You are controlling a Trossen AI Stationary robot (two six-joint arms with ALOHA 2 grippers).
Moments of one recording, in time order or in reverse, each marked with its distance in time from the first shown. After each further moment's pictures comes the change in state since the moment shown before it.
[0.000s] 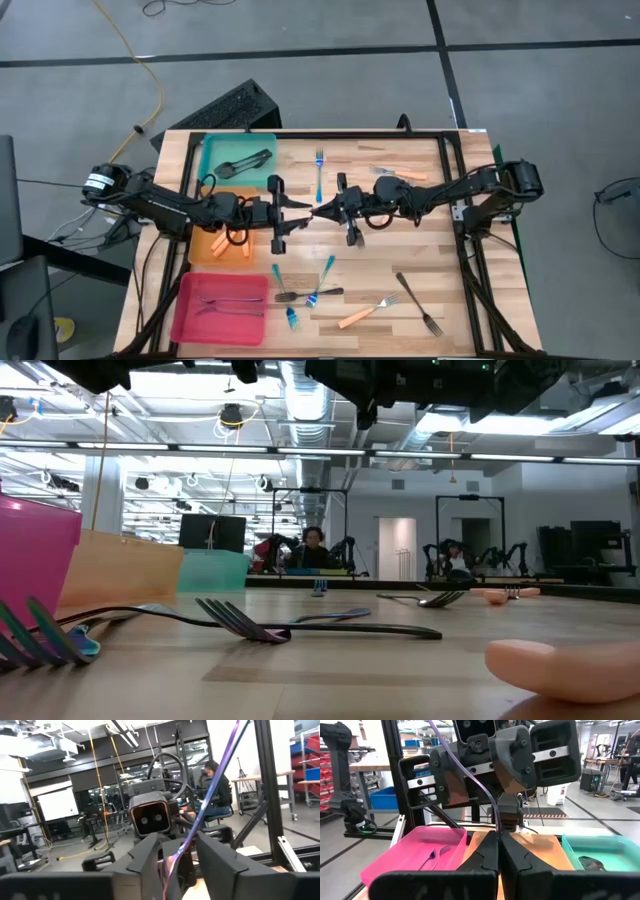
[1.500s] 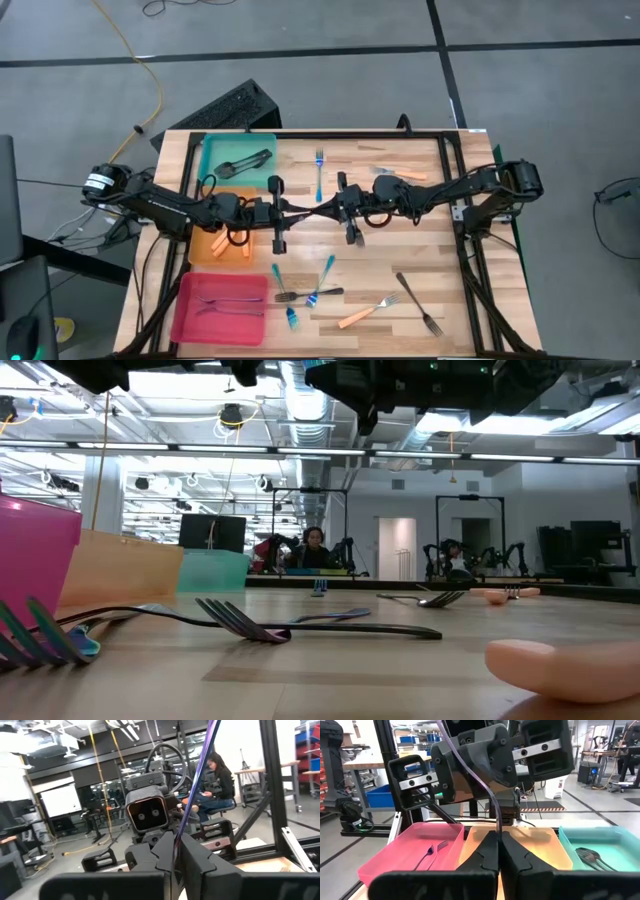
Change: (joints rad) left arm 0.003 0.000 0.000 -0.032 -0.025 0.013; right arm 0.000 0.002 0.000 -0.031 0.000 0.013
